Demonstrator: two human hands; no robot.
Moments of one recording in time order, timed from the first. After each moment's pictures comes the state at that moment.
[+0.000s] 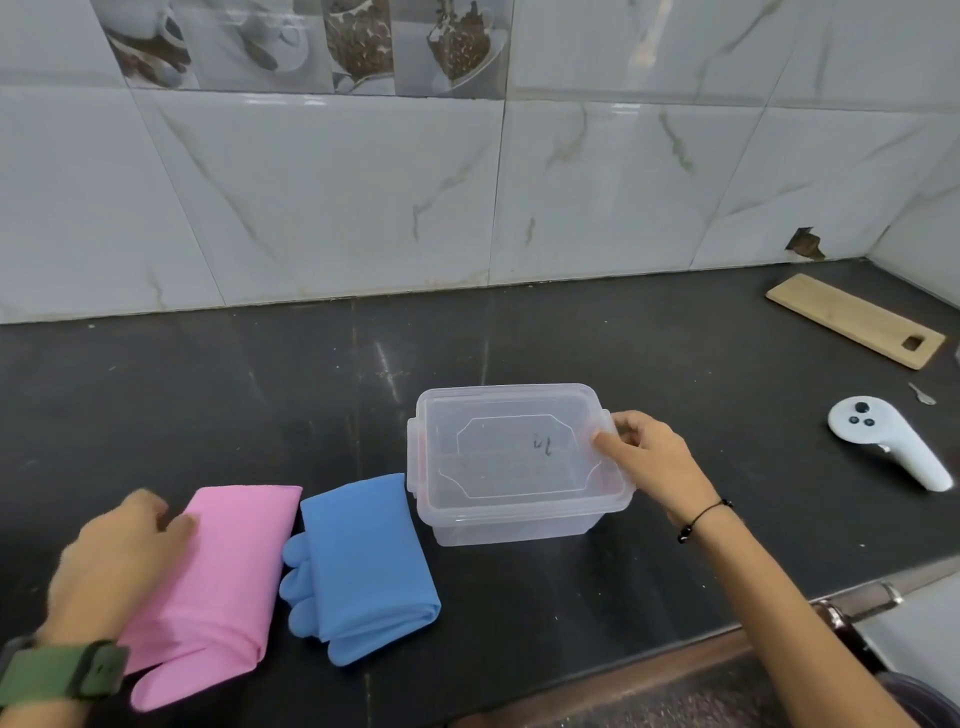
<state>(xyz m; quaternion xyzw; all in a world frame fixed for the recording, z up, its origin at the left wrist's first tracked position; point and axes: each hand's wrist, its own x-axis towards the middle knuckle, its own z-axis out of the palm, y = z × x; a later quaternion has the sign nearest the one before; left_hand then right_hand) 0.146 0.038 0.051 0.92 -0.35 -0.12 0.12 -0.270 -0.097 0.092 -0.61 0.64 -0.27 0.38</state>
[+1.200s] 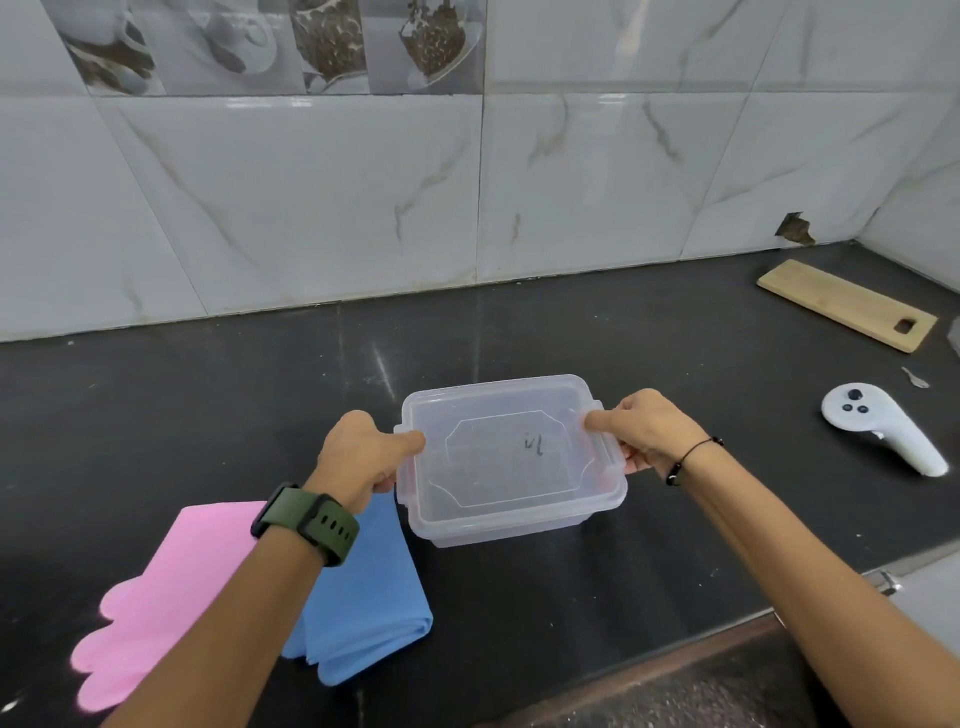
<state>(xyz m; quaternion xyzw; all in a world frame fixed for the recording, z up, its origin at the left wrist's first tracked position) -0.011 -0.068 0.103 0.78 -0.38 -0.39 0.31 -0.270 -0.134 0.114 -0.54 0.69 -0.18 0.45</state>
